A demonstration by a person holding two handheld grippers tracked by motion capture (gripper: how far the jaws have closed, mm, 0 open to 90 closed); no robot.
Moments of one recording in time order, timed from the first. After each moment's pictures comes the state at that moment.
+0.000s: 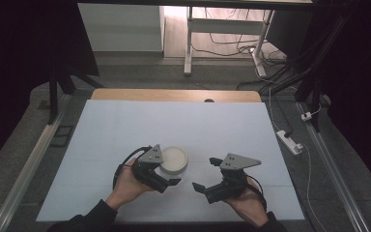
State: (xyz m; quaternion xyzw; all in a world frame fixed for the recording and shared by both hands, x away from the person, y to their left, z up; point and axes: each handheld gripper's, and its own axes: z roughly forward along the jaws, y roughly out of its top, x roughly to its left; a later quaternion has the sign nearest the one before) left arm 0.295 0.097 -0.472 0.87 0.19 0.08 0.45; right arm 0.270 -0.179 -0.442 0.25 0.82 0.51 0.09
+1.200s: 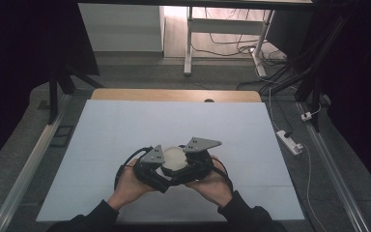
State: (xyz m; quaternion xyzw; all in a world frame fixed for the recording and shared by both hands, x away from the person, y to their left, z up) left arm 0.296 0.093 -0.476 0.87 0.20 0.07 0.45; right arm 0.302 -0.094 -0.435 0.23 0.83 0.50 0.08
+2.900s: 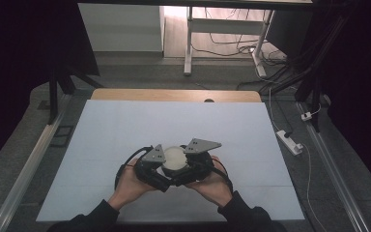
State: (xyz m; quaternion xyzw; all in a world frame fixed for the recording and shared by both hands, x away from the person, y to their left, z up) left arm 0.298 0.092 -0.476 0.87 0.21 0.08 0.44; right arm 0.303 -0.095 -0.441 0.22 0.83 0.50 0.10
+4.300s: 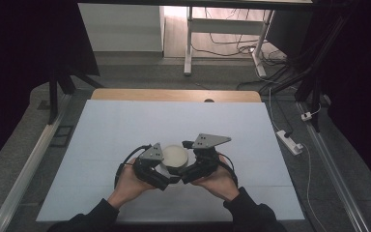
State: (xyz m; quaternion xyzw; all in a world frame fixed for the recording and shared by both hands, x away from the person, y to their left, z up) left arm 0.303 0.096 -0.478 0.86 0.22 0.07 0.45; right arm 0.312 -0.111 -0.430 0.20 0.82 0.54 0.06
